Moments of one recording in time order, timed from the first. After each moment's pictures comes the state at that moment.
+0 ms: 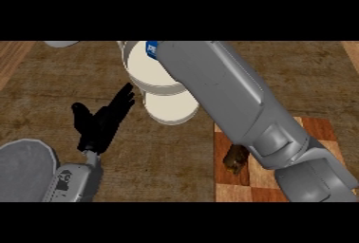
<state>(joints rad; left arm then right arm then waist) -0.23 0.05 -0.05 -1.44 0.07 -0.09 0.24 -1.49 0.00 0.23 -0.63 0.17 -0.78 0.41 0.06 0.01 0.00</state>
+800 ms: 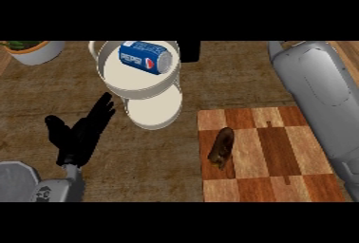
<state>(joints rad) -0.12 0.09 0.01 -1.51 0.09 -0.08 0.25 -1.09 -0.32 0.21 -1.11 0.07 -0.48 0.53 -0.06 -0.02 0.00</state>
